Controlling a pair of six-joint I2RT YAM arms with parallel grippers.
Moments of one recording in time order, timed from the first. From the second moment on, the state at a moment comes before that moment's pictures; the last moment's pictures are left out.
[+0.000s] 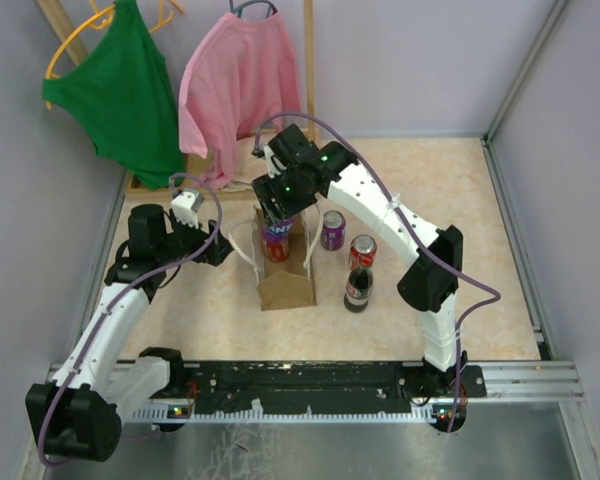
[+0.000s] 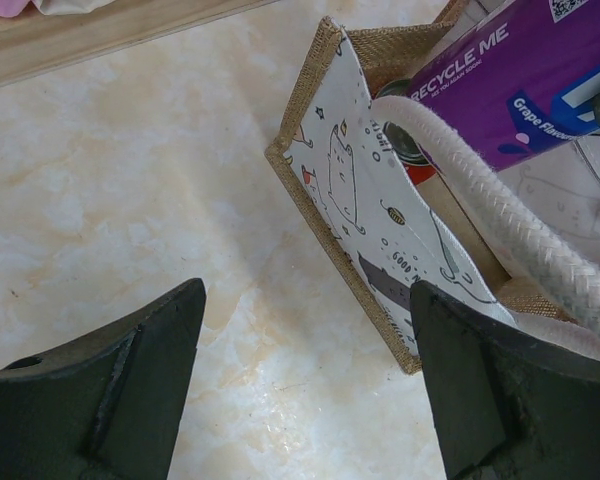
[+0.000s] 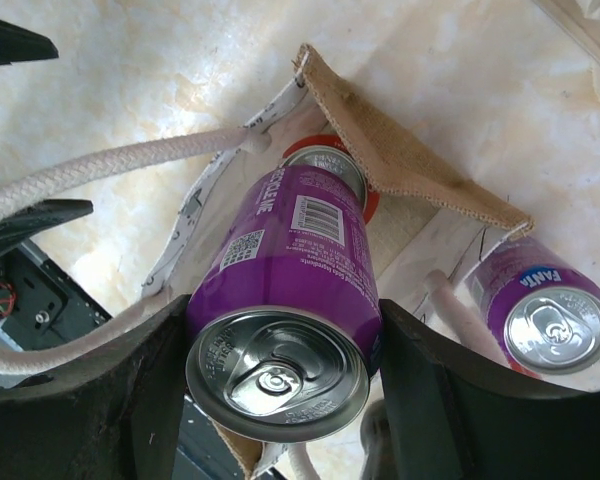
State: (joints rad) left arm -0.13 0.95 0.72 -0.29 0.44 -0.01; right arm 0.79 2.00 2.14 -1.08 -0.14 0.15
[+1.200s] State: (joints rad) left arm -0.13 0.98 0.72 -0.29 0.45 -0.02; right arm 0.79 1.97 2.07 -1.19 -0.01 0.14
